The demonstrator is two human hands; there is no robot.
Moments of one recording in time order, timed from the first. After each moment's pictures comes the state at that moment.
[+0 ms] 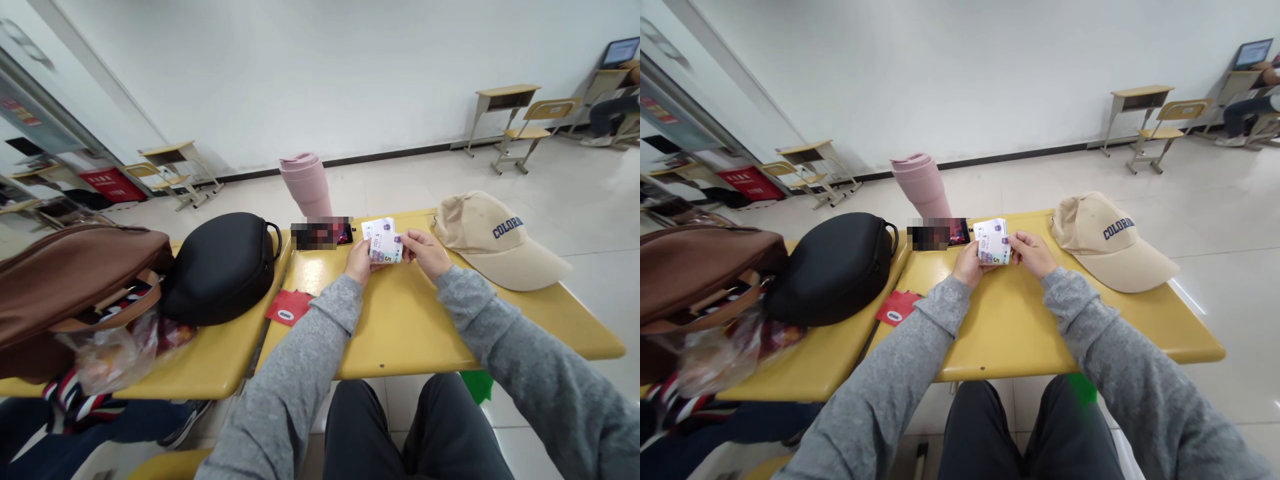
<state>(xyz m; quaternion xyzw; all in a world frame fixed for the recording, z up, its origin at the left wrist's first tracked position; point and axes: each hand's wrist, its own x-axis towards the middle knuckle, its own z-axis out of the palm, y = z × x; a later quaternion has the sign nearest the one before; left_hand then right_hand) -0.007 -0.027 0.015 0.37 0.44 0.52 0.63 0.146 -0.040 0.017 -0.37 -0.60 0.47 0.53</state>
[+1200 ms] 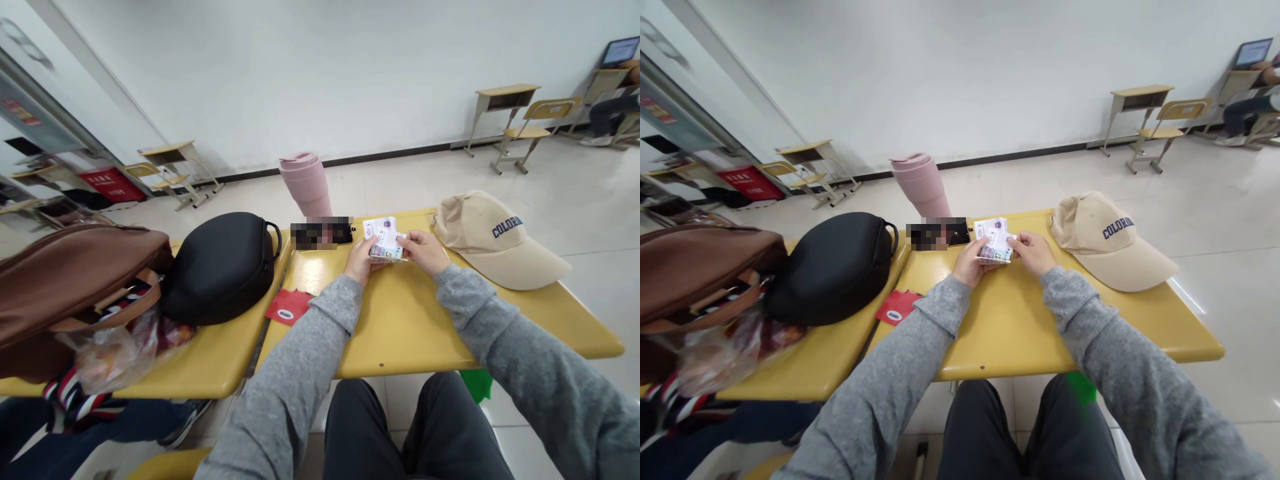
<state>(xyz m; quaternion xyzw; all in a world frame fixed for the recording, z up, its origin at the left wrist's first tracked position) -0.008 -0.030 0.017 0.37 0.43 0.51 0.65 0.149 -0.031 0.006 -0.48 -0.59 0.39 0.51</state>
